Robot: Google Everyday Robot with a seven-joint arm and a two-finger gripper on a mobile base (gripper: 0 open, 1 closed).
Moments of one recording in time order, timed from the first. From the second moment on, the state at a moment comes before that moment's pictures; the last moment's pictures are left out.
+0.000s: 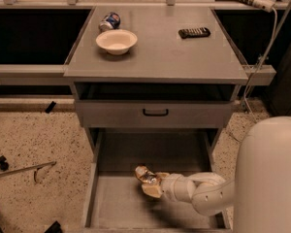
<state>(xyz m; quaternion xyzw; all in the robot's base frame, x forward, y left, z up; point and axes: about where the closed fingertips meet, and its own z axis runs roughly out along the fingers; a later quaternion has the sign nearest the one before) 0.506 -0.026 0.435 -0.31 0.84 0.28 0.36</state>
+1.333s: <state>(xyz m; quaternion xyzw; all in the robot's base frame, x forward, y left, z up) 0.536 -0.010 0.385 -0.31 0.86 0.26 0.31</state>
